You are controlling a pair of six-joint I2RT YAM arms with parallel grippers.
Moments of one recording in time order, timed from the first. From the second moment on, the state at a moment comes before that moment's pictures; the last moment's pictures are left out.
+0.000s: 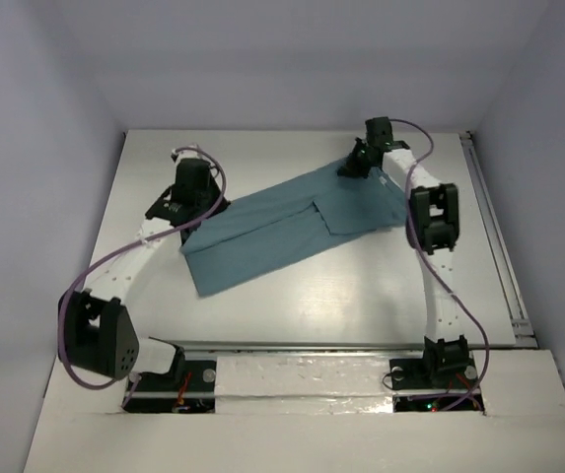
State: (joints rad) left arm -0.27 1.37 1.08 -0.34 -0.13 -0.62; right arm 0.16 2.39 1.94 -0.50 -0.25 0.65
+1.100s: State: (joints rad) left arm -0.43 0.78 1.13 -0.70 -0.11 -0.60; right arm 0.94 1.76 0.89 0.12 -0.06 1.29
